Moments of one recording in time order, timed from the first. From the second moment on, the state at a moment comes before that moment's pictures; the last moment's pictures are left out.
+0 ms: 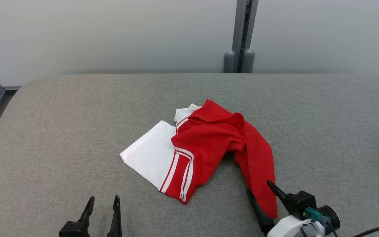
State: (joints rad) left arm 0.07 0.05 -0.12 0.33 -0.20 0.07 -0.26; right arm -0.17 -0.05 0.38 0.57 0.21 0.13 -0.26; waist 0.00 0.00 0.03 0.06
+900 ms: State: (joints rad) left arm -0.01 0.05 -0.19 0.32 -0.26 0.08 -0.26; right arm -0.42 -0.13 0.04 0.57 0.11 0.13 -0.26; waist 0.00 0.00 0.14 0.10
